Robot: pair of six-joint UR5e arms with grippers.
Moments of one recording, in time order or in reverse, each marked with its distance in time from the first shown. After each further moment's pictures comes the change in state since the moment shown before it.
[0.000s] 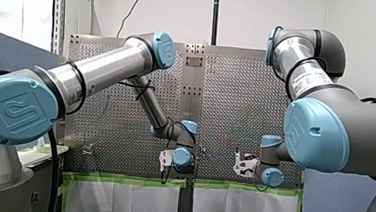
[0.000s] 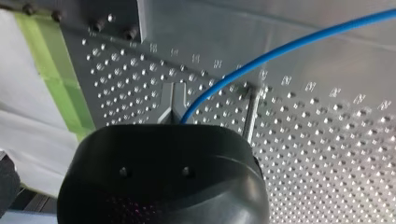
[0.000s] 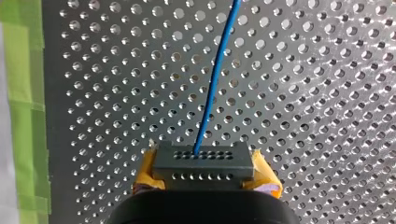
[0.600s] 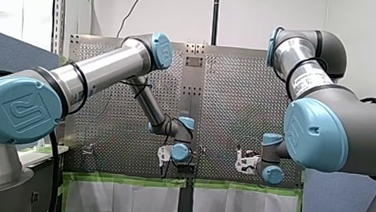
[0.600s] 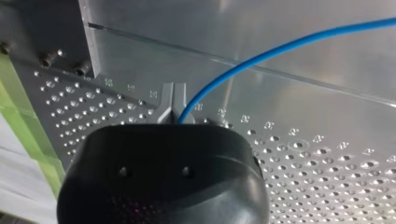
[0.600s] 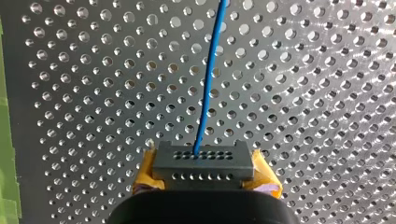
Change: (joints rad) left arm 0.039 0.000 0.049 -0.007 0.010 -0.011; right arm -0.013 0.007 -0.048 0.007 -0.006 0.003
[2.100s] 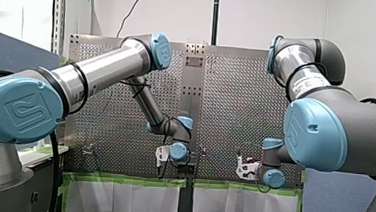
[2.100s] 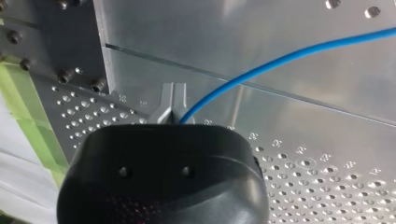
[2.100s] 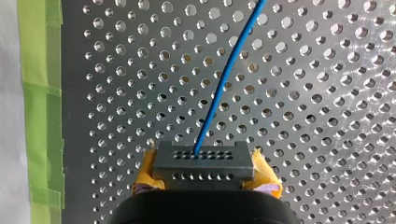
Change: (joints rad) left arm 0.013 0.000 0.001 -0.043 -0.003 -0.002; right arm -0.012 0.058 -0.062 0.085 -0.009 -0.037
